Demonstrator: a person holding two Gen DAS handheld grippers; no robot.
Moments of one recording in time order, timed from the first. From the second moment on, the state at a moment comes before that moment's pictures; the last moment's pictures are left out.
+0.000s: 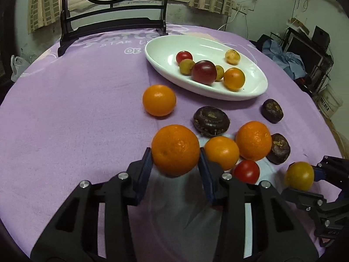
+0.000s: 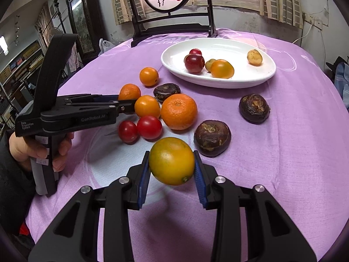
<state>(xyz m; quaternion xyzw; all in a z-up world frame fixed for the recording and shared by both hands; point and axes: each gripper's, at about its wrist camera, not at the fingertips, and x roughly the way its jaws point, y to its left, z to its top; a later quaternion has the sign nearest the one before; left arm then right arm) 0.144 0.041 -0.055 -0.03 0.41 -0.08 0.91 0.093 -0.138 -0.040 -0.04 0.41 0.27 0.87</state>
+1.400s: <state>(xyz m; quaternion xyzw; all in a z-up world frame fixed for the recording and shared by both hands) 0.212 -0.003 0.017 -0.03 0.38 -0.07 0.92 0.200 -0.166 0.019 -0.03 0.34 0.20 0.92</state>
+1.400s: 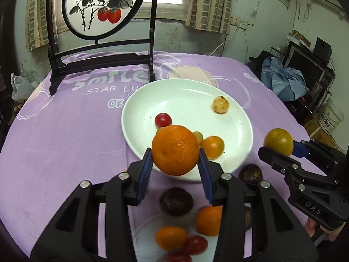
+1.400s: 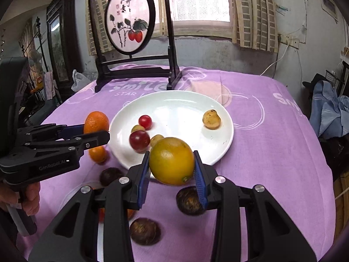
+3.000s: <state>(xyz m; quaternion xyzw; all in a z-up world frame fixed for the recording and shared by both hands) 0.141 0.028 -0.017 -0.07 0.41 -0.04 0.91 0.135 -0.159 -0.024 -0.03 0.41 0.24 0.88</state>
